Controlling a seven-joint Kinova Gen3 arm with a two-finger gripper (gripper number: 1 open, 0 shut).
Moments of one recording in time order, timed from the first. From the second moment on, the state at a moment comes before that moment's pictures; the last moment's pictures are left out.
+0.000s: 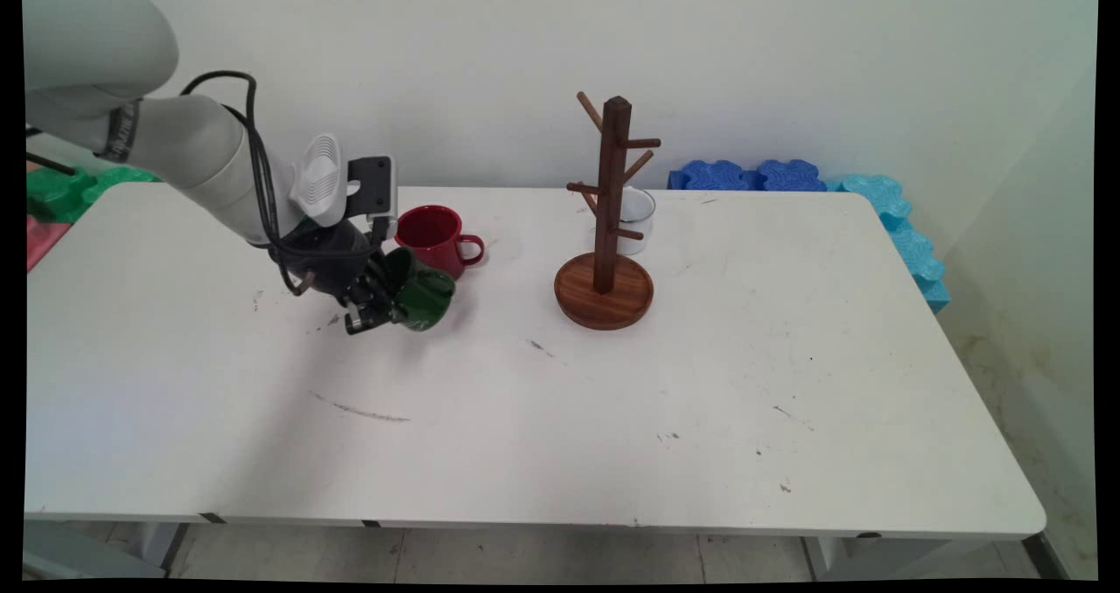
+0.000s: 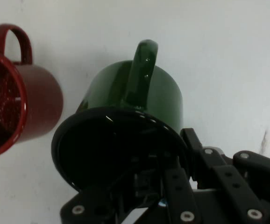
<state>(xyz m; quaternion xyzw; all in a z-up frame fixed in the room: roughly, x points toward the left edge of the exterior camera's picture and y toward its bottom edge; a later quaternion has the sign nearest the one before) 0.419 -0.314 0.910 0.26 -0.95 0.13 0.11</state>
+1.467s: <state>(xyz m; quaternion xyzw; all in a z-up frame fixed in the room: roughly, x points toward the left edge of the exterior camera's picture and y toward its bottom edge) 0.415 -0.326 0.863 0.23 -0.96 0.13 0.04</state>
